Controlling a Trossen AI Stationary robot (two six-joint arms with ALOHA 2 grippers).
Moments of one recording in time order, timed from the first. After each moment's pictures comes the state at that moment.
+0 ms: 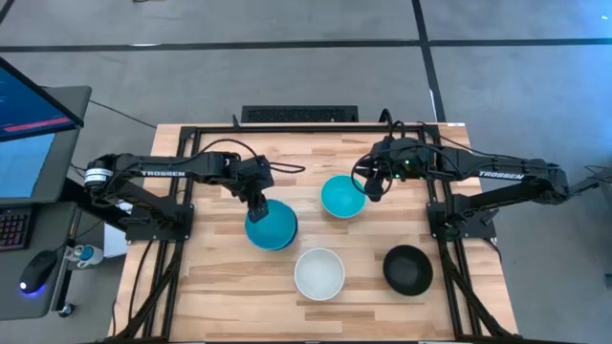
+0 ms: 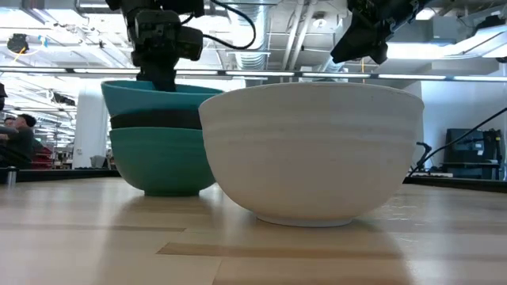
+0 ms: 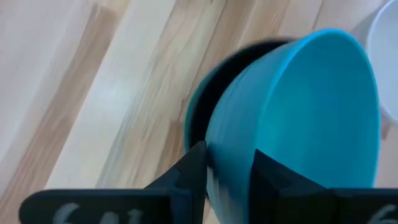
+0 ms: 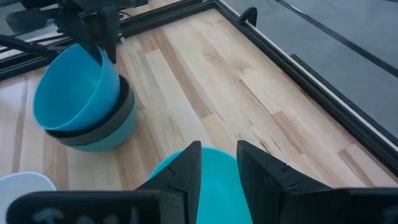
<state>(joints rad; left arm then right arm) 0.16 1.37 1.05 -0.81 0.13 -0.31 -0.16 1.04 0.91 -0.47 0.12 0.18</state>
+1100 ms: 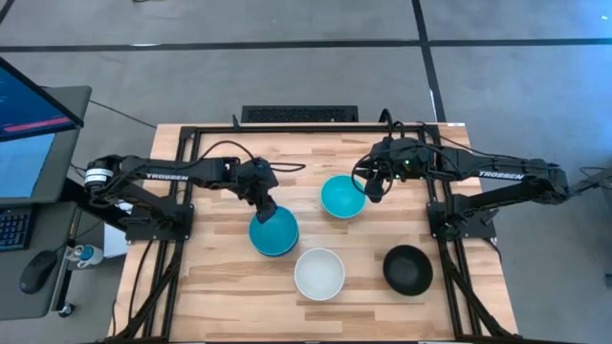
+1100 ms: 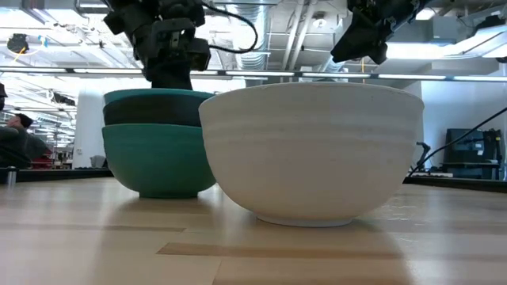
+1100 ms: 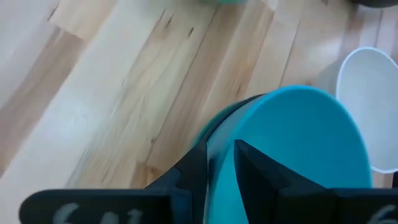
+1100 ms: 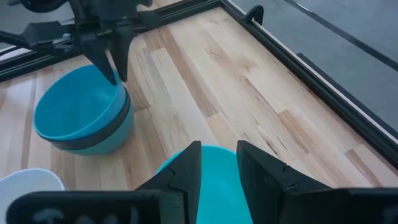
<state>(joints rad) 0.17 1.37 0.91 -0.48 0.21 -0.40 -0.16 1.04 0.91 -0.47 0.10 0.18</state>
